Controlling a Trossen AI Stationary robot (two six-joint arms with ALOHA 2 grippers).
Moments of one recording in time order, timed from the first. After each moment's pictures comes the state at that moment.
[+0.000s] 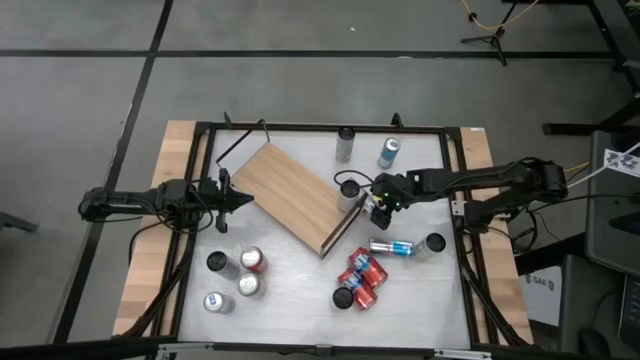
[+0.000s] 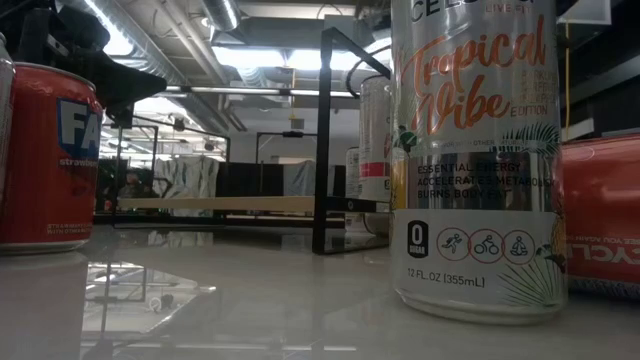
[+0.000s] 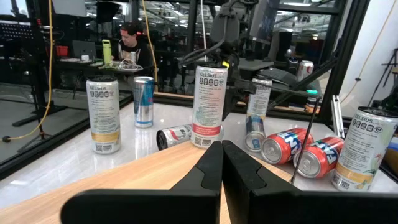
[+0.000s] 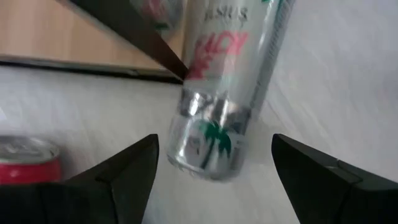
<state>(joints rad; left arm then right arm) 0.00 0.01 0.01 0.04 -0.14 -0.10 -0.09 1.36 0.80 -0.57 0.03 0.45</state>
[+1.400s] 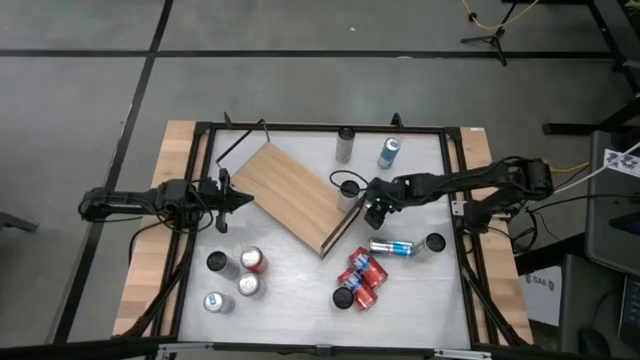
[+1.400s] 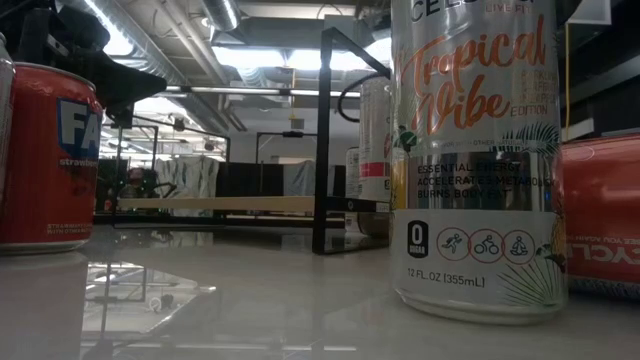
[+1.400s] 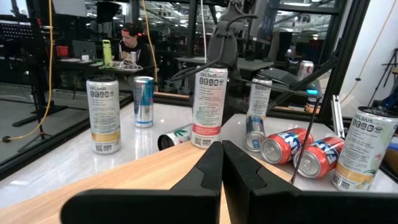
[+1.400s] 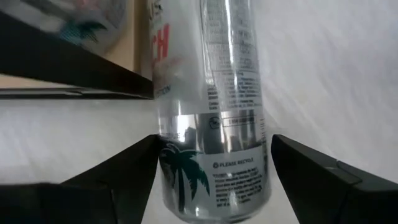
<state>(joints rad) 0.00 0.01 0.01 0.04 -0.14 -0.10 -0.08 1.49 0.77 -0.48 0.12 0.55</state>
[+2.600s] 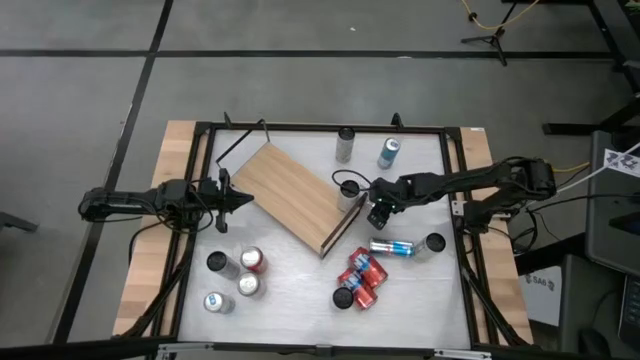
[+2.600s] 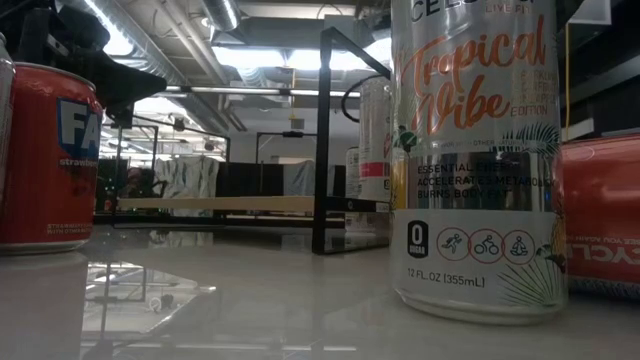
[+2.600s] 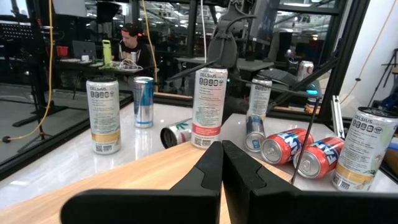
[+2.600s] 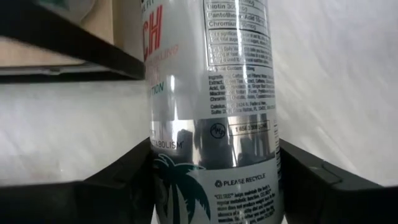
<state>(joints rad) 0.00 0.01 0.01 0.04 -0.14 -0.10 -0.09 1.45 0.77 -0.55 0.11 0.58</state>
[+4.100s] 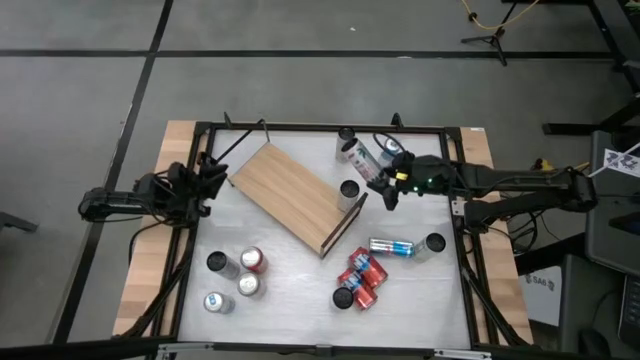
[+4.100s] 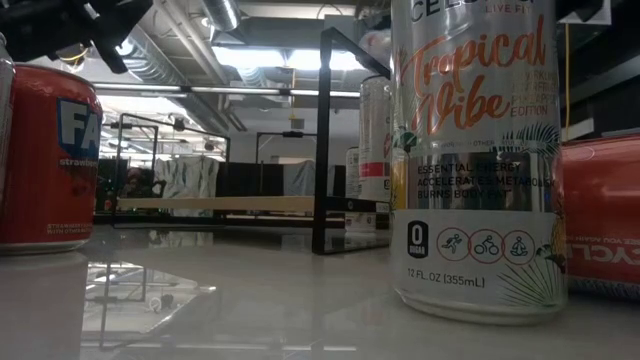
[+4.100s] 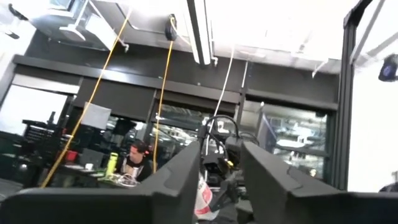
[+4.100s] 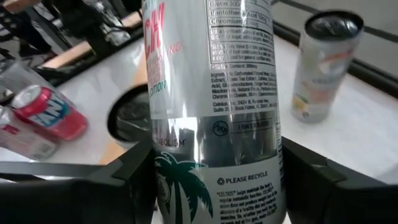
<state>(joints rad) 0.00 0.01 0.01 0.62 -0.25 -0.13 -0.09 1.00 0.77 -0.28 0.20 0.44</state>
